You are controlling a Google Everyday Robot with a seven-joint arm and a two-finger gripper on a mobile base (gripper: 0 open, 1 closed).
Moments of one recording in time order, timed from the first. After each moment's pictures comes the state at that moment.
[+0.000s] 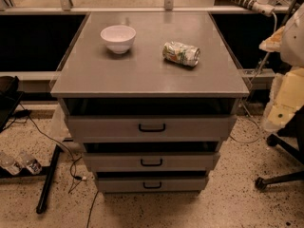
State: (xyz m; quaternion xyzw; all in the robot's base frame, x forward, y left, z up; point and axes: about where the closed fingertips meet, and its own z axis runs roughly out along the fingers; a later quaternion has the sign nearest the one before) arm 0.438 -0.217 0.976 -0.60 0.78 -0.03 0.16
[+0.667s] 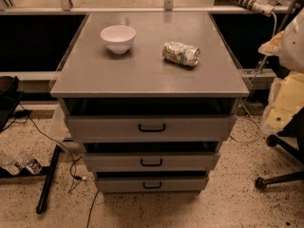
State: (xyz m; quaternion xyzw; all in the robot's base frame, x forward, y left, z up) arm 0.439 -0.217 0.968 -0.60 0.78 -0.03 0.17
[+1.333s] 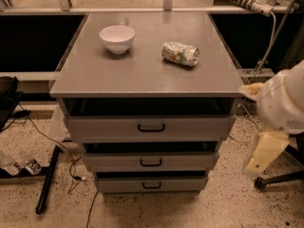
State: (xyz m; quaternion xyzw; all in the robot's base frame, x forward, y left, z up) arm 0.413 -0.202 0.883 -0.64 0.75 -0.01 0.19
